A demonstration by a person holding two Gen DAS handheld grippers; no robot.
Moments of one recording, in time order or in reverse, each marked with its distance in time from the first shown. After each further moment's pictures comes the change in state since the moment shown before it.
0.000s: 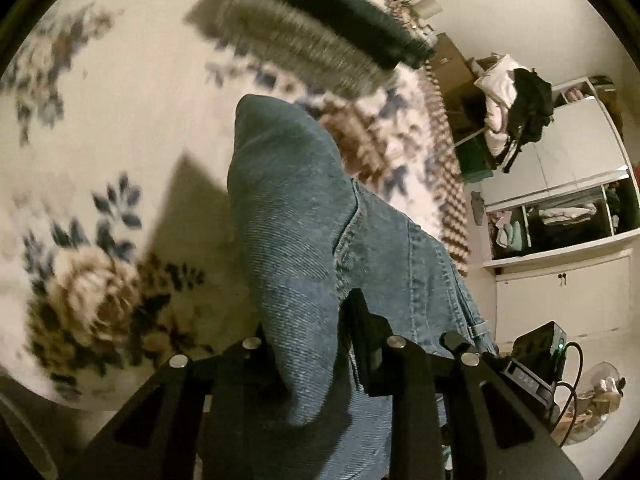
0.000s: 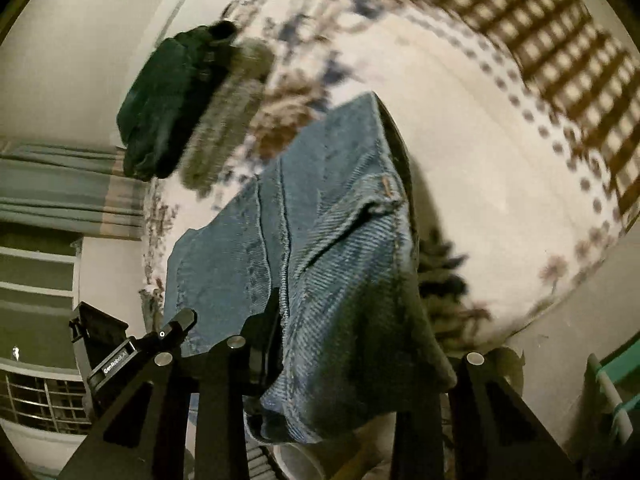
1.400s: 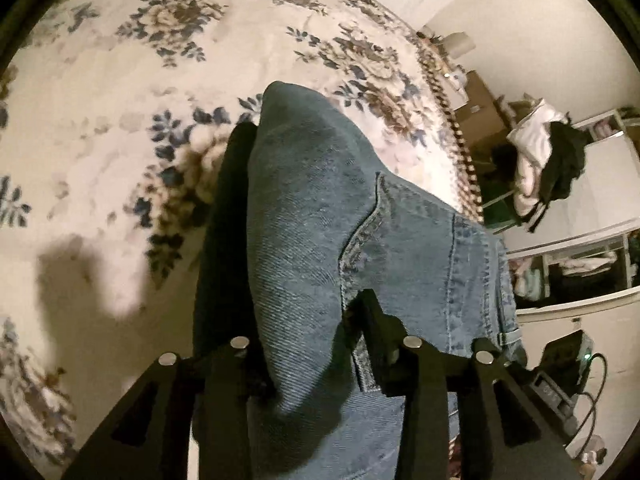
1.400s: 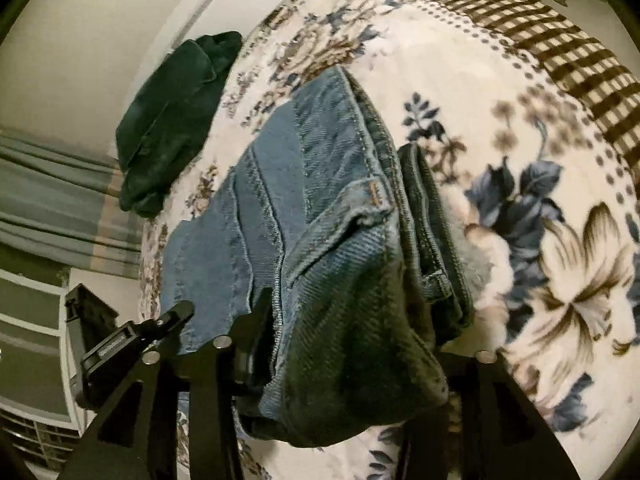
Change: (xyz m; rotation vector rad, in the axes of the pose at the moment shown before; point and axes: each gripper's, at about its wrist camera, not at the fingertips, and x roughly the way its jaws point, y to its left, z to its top) left arm 0.062 0.022 0.396 0.002 -0.030 0.110; right arm 0.214 0.229 0.348 -0.096 -0.028 -0.062
